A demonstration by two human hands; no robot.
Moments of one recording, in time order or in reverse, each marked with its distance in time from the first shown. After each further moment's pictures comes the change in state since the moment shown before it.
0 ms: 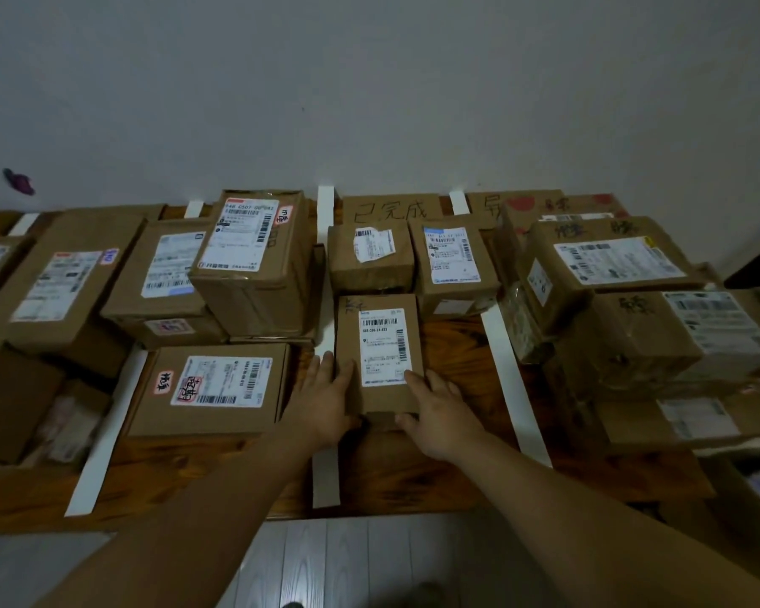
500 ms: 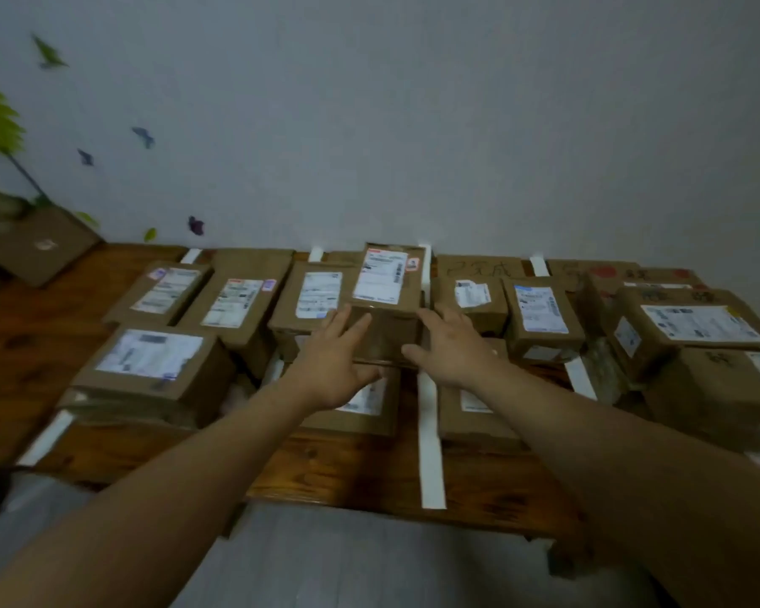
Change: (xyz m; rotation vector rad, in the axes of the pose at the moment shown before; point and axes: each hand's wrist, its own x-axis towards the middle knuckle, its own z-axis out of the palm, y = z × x) left_hand -0.123 -0.080 -0.142 -0.132 0.347 -0.005; right_hand -0.023 -0.182 -0.083 -0.072 0.232 -0.240
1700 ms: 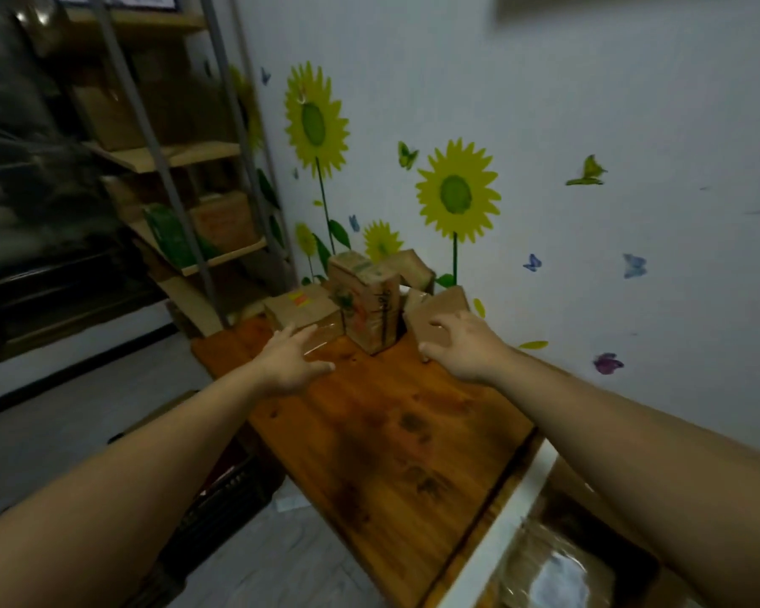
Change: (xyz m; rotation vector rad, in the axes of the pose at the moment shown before) left_hand -0.166 -0.639 -0.340 -0.194 0.299 -0.833; right_hand 0.265 -0.686 0.169 -0.075 -0.169 -0.651
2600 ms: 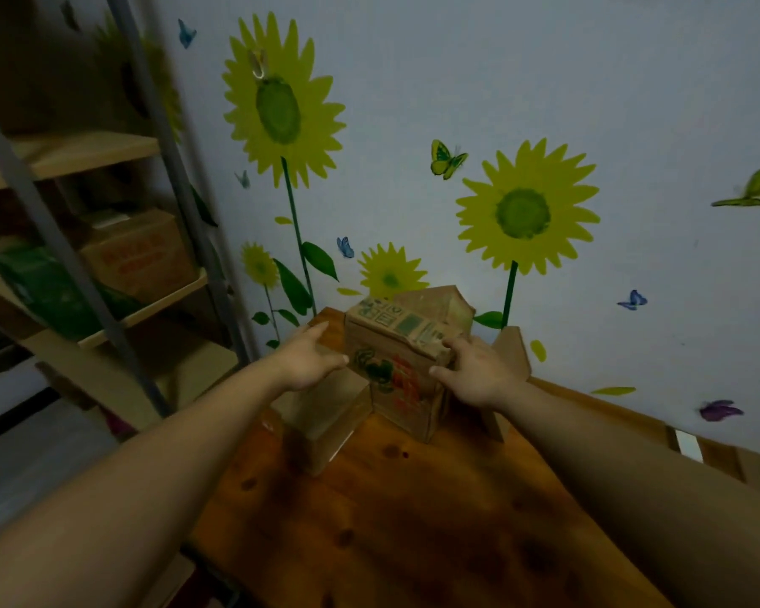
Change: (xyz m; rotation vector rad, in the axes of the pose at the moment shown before) left_hand 0.367 -0.119 -0.087 -0.109 -0.187 0.247; right_hand 0.300 -0.075 0.085 -0.012 0.055 0.355
